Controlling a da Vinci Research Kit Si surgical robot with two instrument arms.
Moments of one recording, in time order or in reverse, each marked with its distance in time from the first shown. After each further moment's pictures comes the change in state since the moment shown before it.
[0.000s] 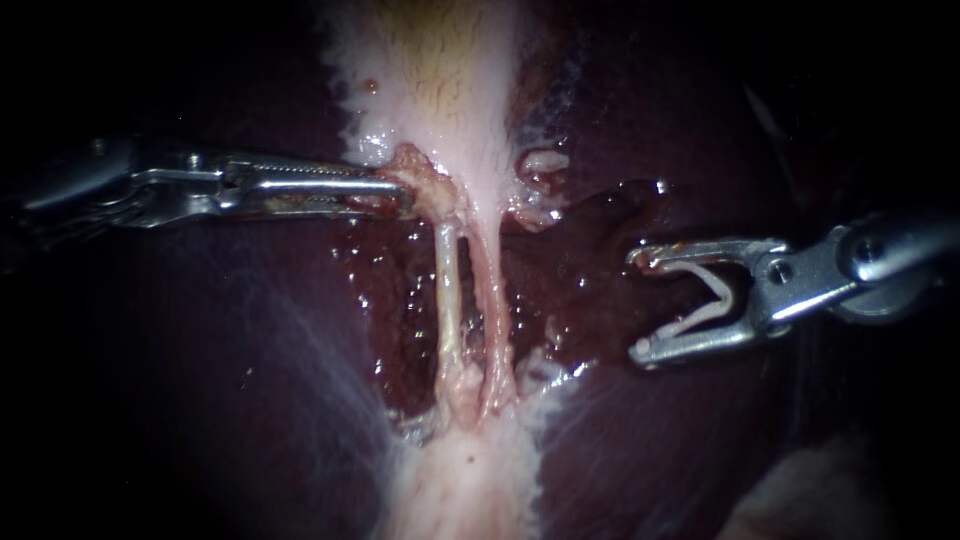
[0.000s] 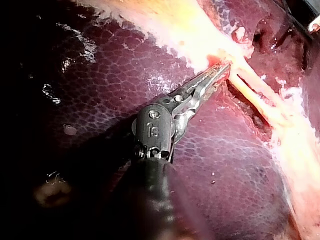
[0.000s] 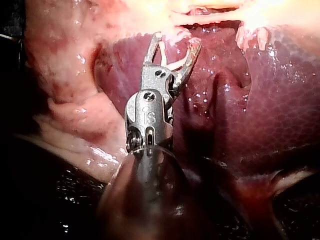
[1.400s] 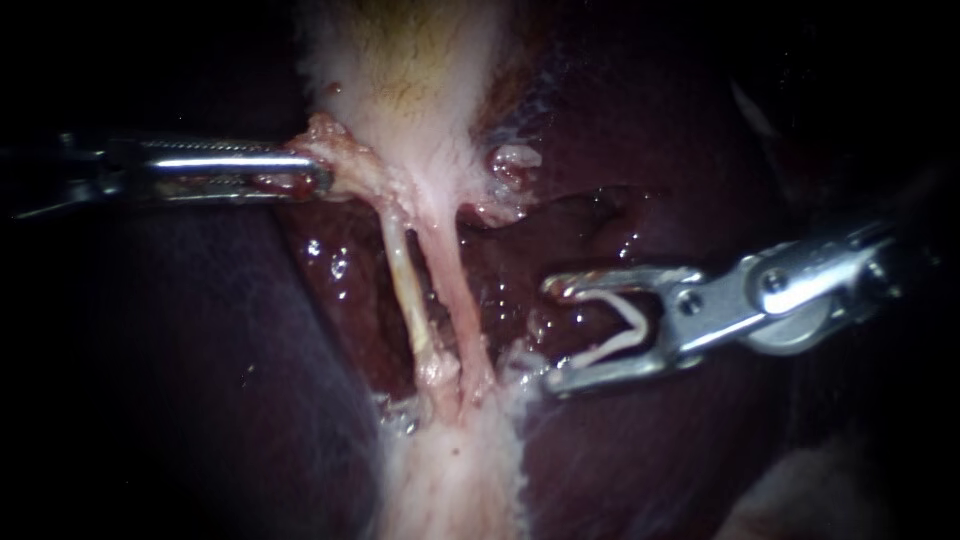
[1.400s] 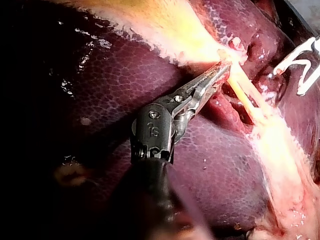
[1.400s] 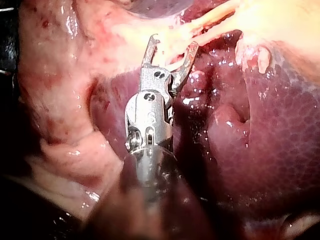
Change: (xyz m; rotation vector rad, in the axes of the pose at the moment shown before) right arm 0.001 -0.001 0.012 0.033 0.002 0.004; left arm 0.006 0.007 -0.009 -0.004 0.051 -0.002
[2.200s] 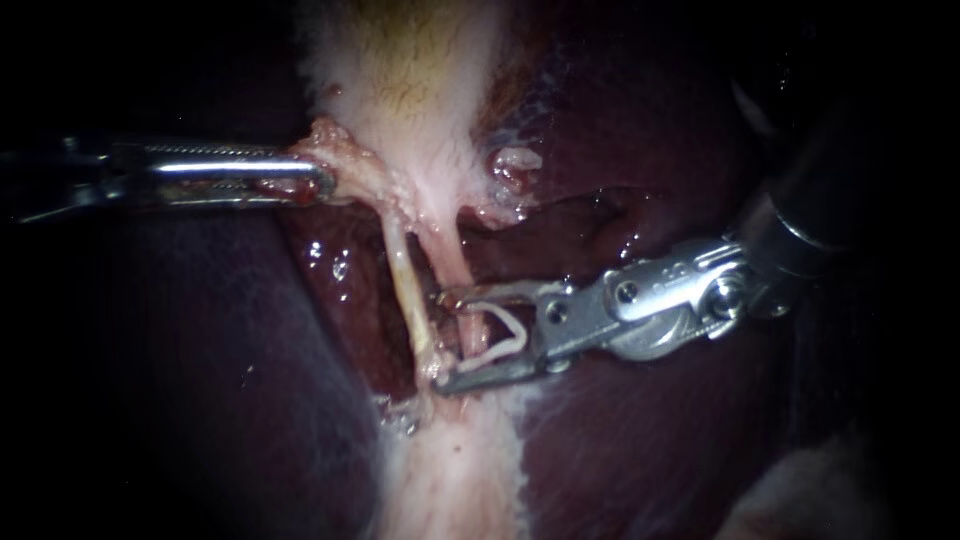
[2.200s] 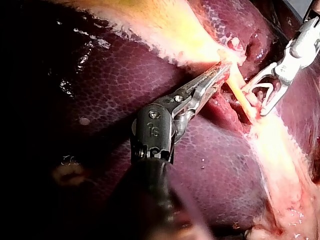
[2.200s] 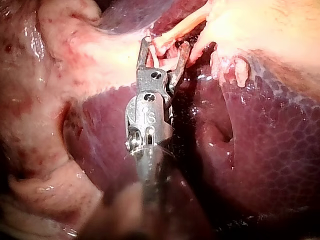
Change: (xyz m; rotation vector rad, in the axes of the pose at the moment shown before) right arm -0.004 0.004 0.007 -0.010 -0.008 0.039; left arm 0.000 0.001 0.000 -0.003 -0.001 0.000
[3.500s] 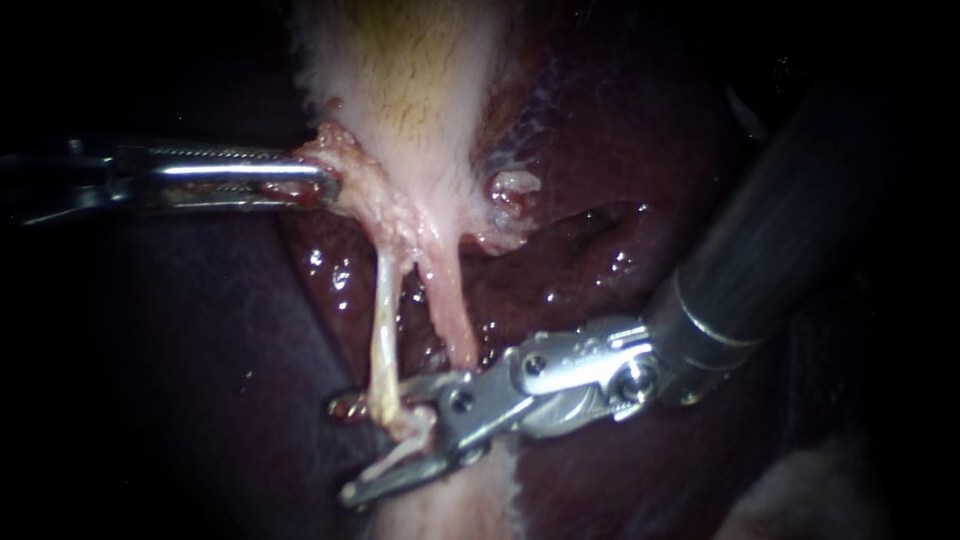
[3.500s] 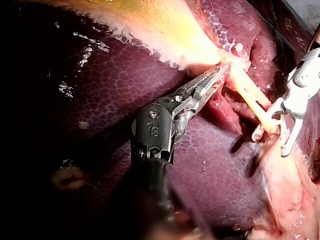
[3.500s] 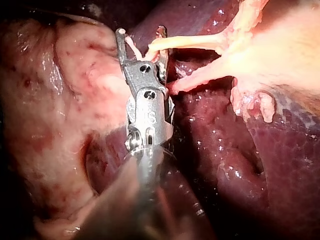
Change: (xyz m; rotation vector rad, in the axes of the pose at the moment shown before) right arm 0.005 -0.006 0.007 0.312 0.196 0.032; left arm 0.000 0.000 0.000 -0.003 -0.001 0.000
